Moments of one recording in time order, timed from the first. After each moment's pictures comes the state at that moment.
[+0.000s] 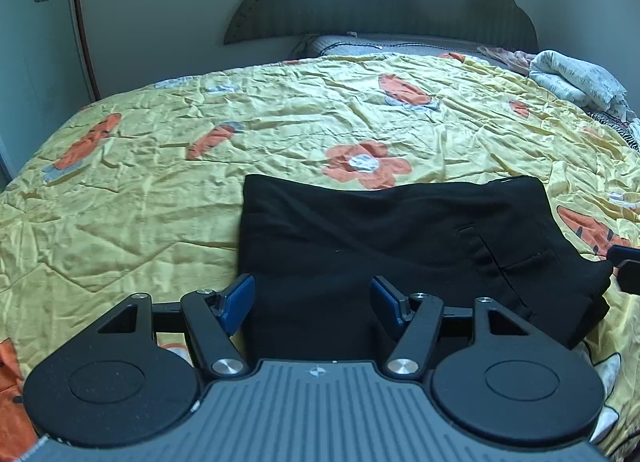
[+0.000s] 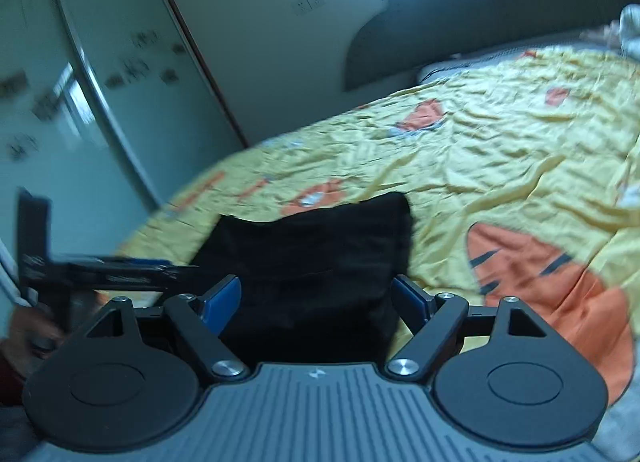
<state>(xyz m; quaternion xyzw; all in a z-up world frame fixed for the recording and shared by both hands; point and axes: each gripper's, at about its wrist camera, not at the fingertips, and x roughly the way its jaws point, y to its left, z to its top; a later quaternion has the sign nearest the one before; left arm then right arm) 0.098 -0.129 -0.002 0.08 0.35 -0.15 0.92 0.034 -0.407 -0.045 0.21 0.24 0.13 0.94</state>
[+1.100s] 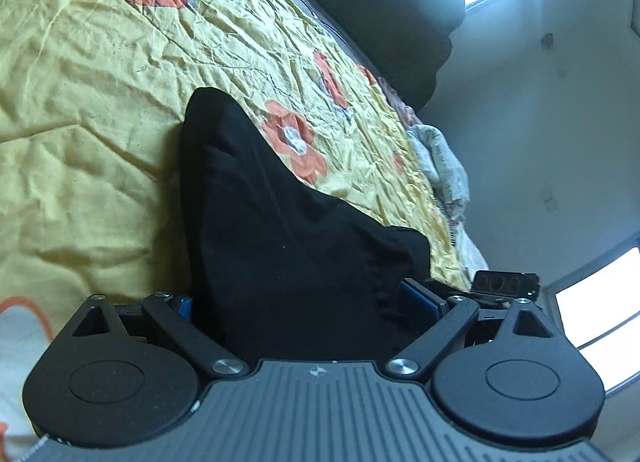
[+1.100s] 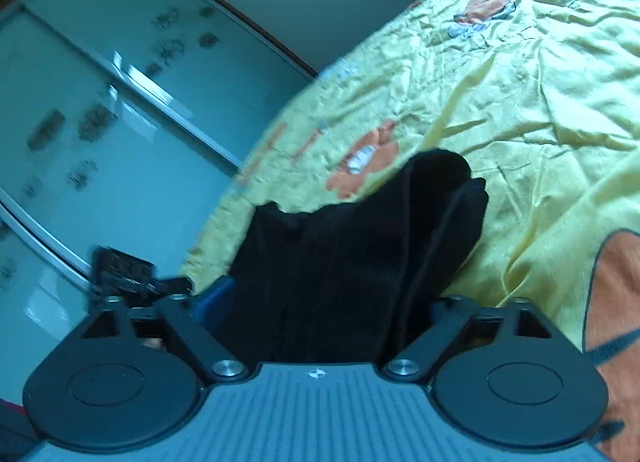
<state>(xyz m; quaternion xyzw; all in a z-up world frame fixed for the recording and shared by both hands) 0.191 -0.054 -0.056 -0.27 0.46 -0.36 0.76 0.174 -0.424 -0.082 0.31 0.35 0.28 0.84</state>
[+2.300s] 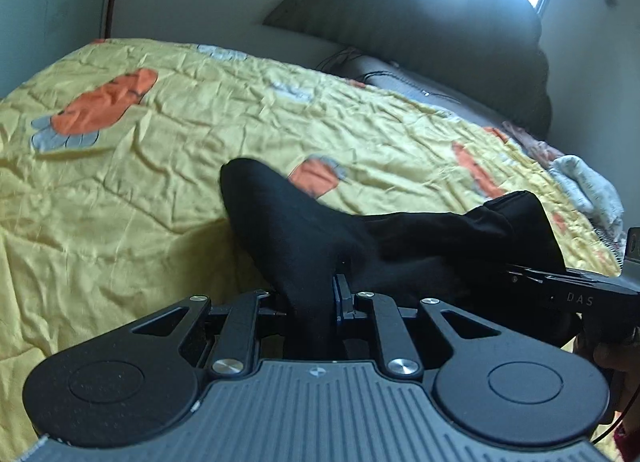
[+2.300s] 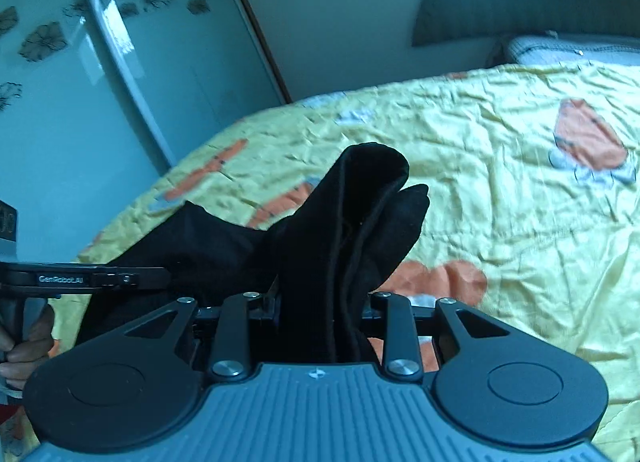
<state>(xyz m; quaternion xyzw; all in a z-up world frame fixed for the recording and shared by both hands) 0.262 0.003 -0.013 -0.09 0.37 -0.18 0.91 0.296 -0.293 -0.042 0.13 0.32 0.20 0.92</state>
